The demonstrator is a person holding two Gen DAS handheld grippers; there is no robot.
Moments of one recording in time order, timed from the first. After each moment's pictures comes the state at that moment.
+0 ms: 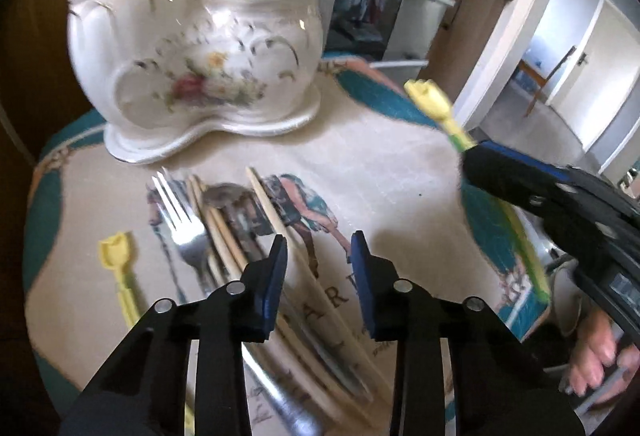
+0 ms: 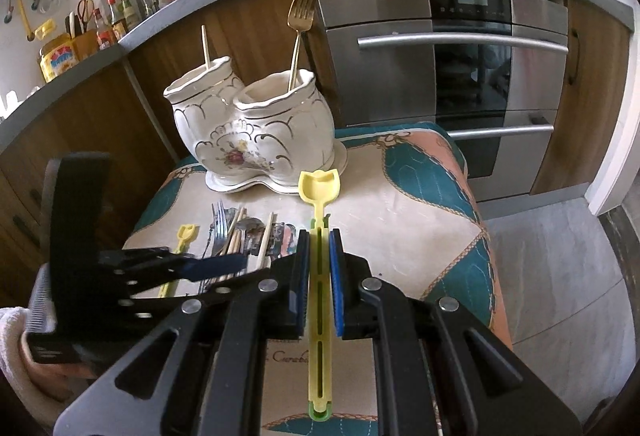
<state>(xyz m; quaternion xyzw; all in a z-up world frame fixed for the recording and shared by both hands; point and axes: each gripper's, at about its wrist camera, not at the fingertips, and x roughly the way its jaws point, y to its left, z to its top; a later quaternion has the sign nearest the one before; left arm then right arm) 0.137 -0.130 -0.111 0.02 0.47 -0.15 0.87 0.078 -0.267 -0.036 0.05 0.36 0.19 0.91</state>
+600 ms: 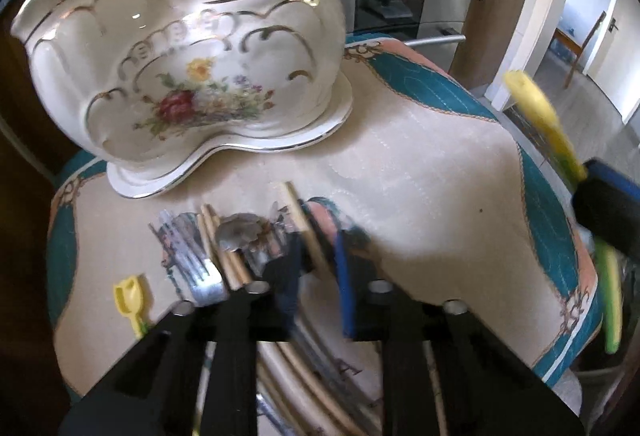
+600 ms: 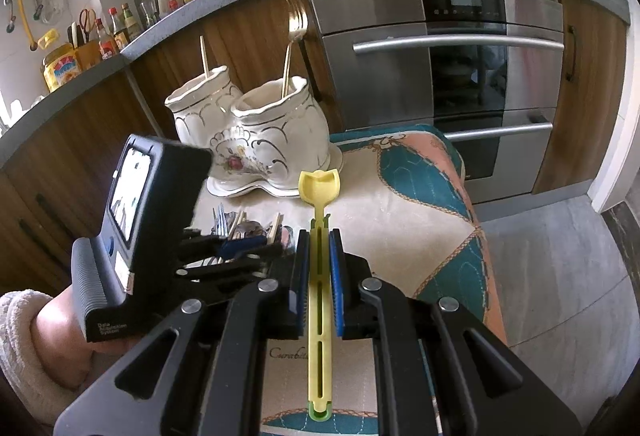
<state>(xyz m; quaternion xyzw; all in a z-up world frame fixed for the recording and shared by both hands) 0.168 -0.144 -0.121 0.07 0.48 -0.11 0.87 0.072 -0.277 -0.034 0.06 0.35 0.19 0.92</state>
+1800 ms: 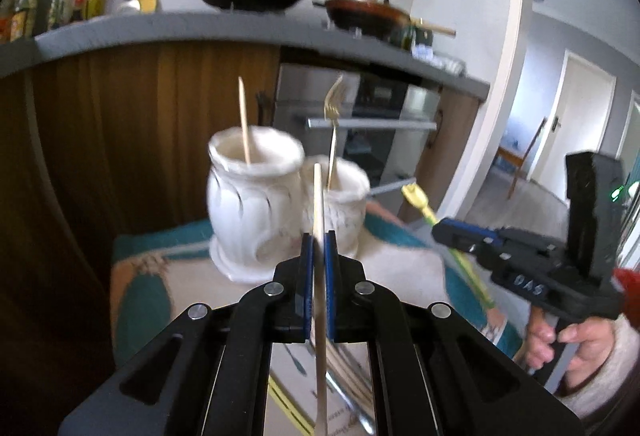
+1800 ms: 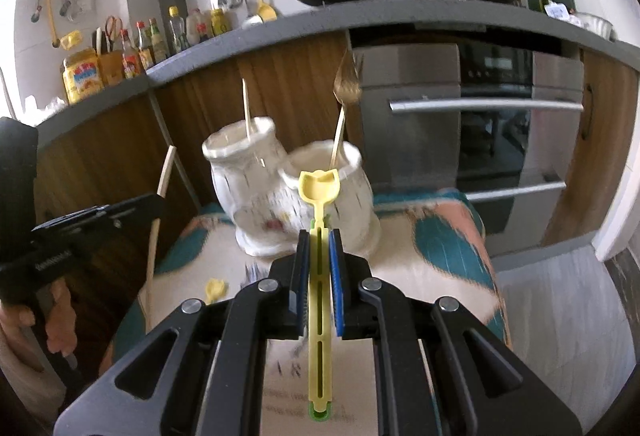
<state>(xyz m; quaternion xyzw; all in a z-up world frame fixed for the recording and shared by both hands) 0.086 -0.017 0.006 -0.04 0.25 -0.19 0.95 0.086 -0.233 0.006 0.04 0.27 0.21 0.94</state>
